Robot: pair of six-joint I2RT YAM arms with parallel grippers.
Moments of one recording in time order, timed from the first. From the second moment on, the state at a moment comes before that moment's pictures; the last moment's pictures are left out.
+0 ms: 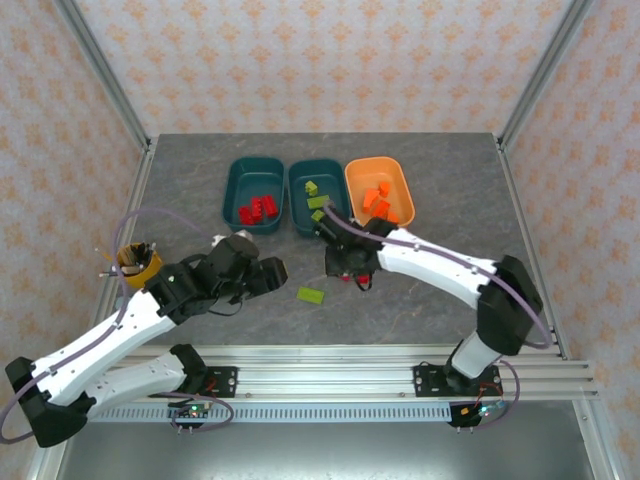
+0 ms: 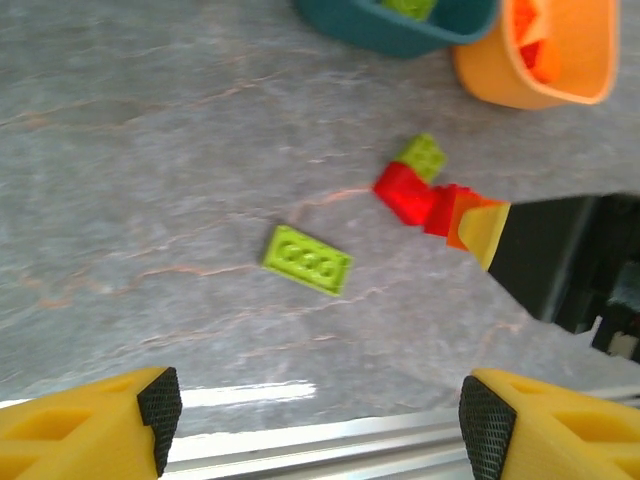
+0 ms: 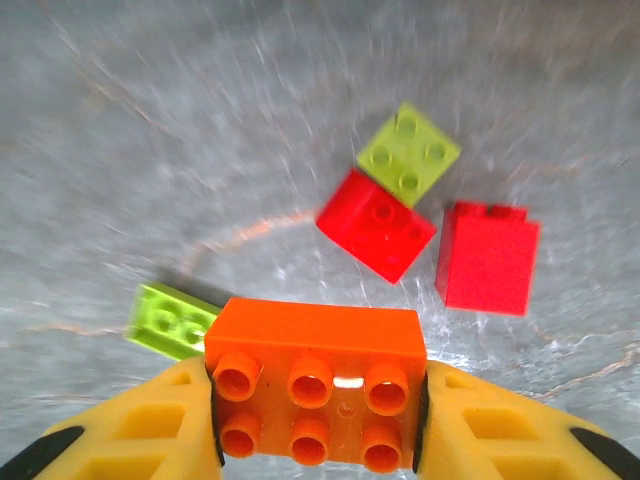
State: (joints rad) left arm -0.77 0.94 0.96 -0.90 -0.09 -1.04; right arm 0.86 1.57 1.30 -0.91 0.13 0.78
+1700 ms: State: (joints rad) left arm -0.83 1.68 1.37 -0.82 0.01 -0.75; right arm 0.49 1.16 1.03 -0.83 -0.05 0.73
